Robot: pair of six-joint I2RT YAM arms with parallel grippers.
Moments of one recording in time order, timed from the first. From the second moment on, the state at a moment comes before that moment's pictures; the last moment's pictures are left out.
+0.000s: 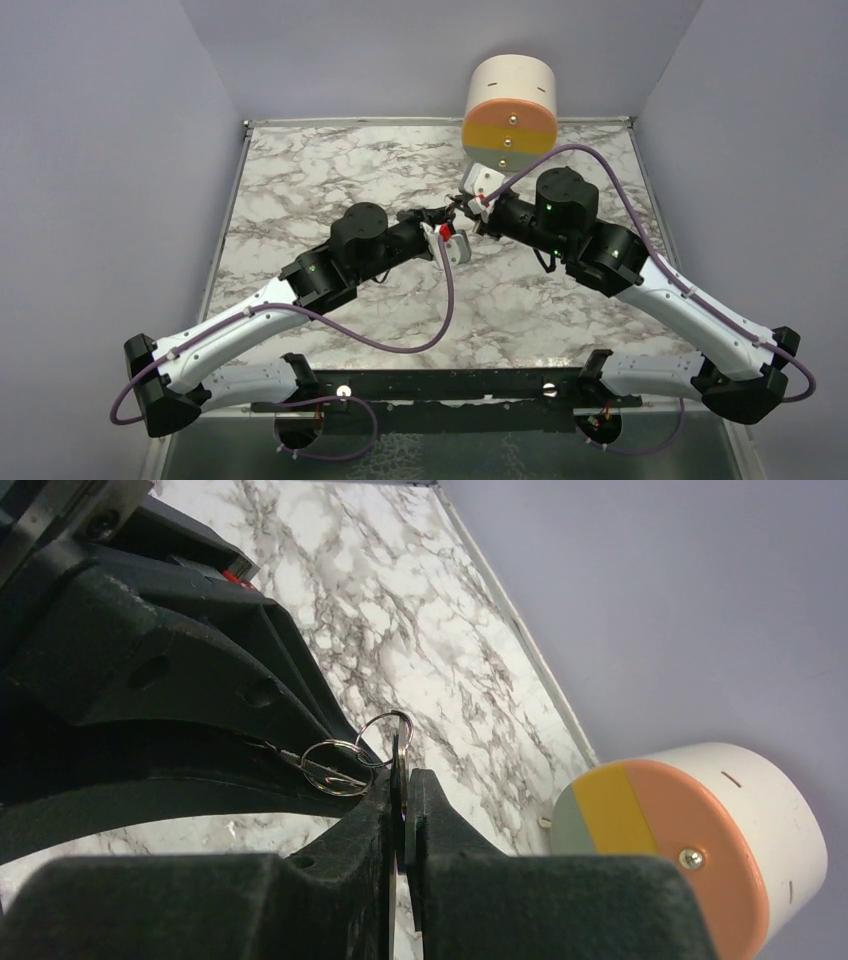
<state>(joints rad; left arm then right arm) -0.99 1.05 1.04 -0.11 0.04 0.72 0.94 1.12 1.31 -0.36 -0.05 -0.49</state>
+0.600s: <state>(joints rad) -0.99 1.07 1.06 -0.11 0.02 0.73 0.94 1.17 1.44 -0.52 -0.03 -0.46</state>
